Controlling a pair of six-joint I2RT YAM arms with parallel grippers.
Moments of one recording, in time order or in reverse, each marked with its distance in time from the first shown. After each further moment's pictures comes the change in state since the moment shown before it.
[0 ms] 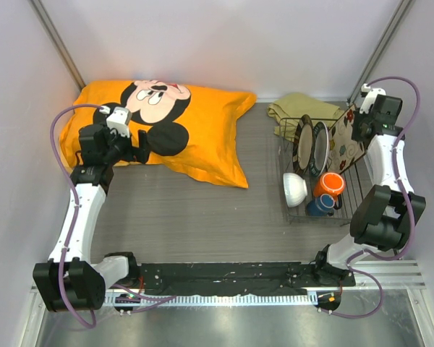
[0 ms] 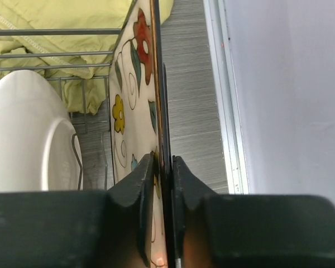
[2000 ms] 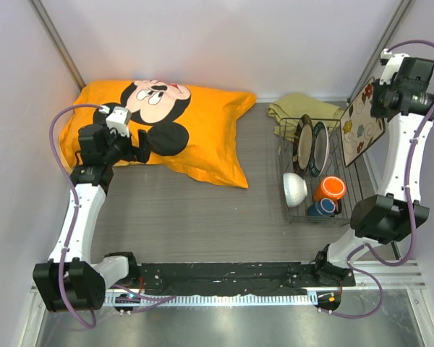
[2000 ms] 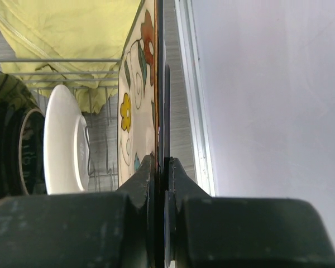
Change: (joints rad) left arm 0.000 -0.002 0.000 0.005 0.005 -0.011; right arm -0.002 0.061 0.555 -0.477 0.022 -0.044
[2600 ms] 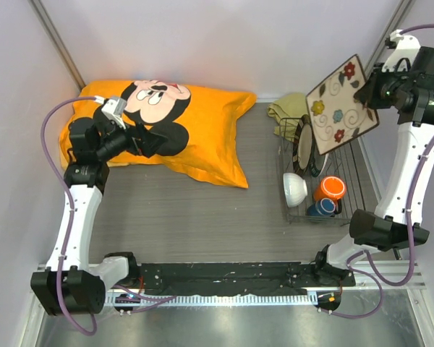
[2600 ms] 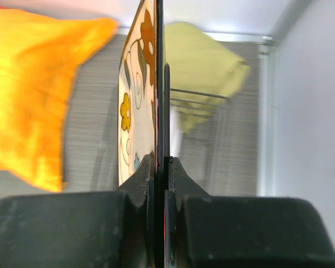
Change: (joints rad) left arm 0.000 -0.031 0.084 0.056 0.380 -0.277; right arm 0.015 -0.057 0.281 -0.198 -0.325 0.095
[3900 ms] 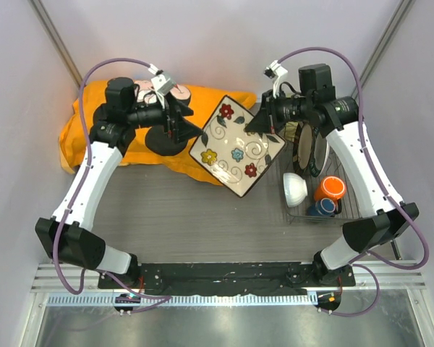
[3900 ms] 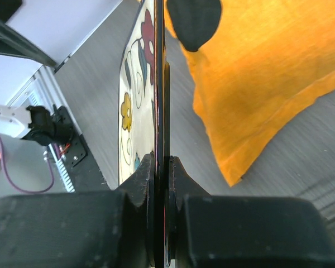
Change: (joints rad) left arm -0.290 0.345 0.445 -0.110 0.238 0.201; right arm 0.636 -0.021 -0.342 0.241 -0.373 0.182
